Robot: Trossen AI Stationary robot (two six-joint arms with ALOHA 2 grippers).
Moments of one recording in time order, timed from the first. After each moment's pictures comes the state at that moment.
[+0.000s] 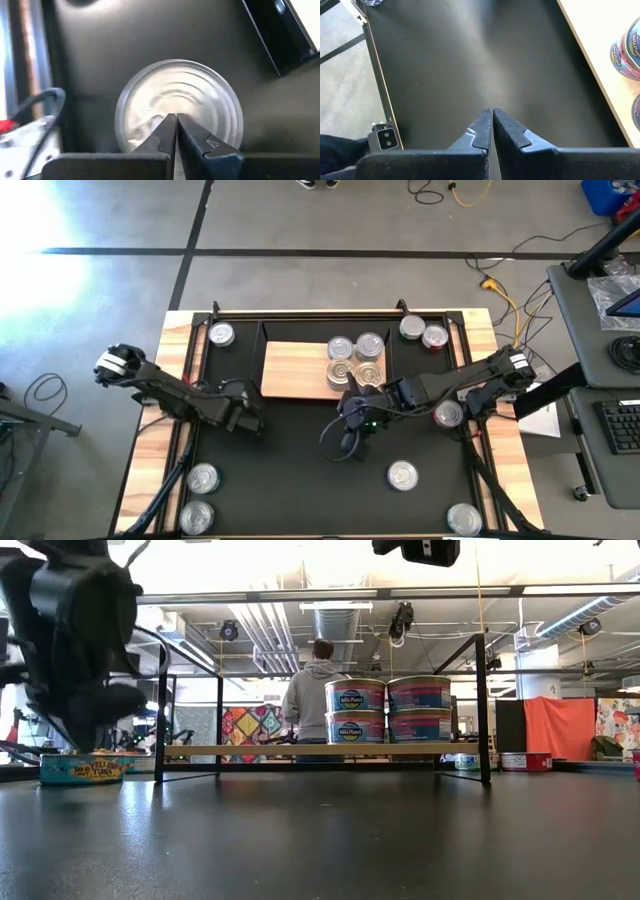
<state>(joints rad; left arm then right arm) -0.33 1.44 0.67 -1.06 -0.50 -1.58 0.27 1.71 1.65 -0.94 0.05 0.70</state>
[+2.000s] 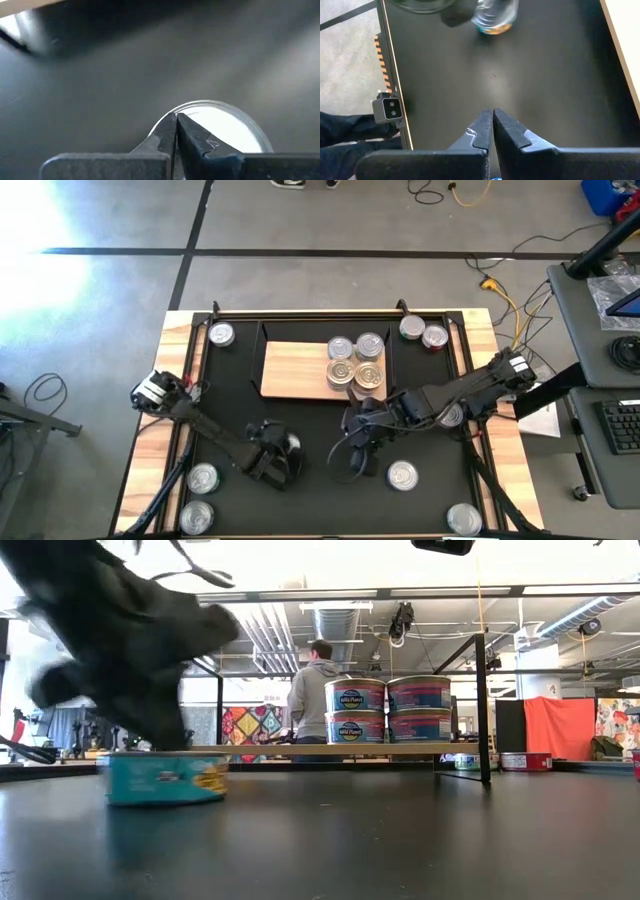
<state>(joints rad) -0.58 1.86 1.12 -0.78 -0.62 -1.65 0.35 1.72 1.65 -0.97 0.03 0.65</state>
